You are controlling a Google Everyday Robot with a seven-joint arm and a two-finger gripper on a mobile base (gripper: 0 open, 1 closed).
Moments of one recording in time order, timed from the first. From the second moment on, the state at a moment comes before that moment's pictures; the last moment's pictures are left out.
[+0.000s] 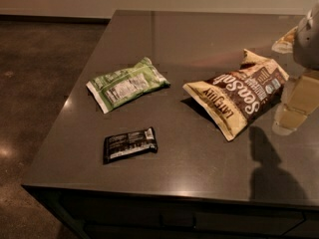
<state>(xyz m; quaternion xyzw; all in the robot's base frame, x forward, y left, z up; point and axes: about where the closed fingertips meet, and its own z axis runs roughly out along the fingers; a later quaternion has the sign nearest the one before) 0.438 -0.216 0.977 -0.60 0.78 -0.04 0.16</state>
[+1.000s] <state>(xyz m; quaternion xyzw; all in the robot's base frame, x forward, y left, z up) 0.472 -0.151 0.960 -0.63 0.75 0.01 0.19</state>
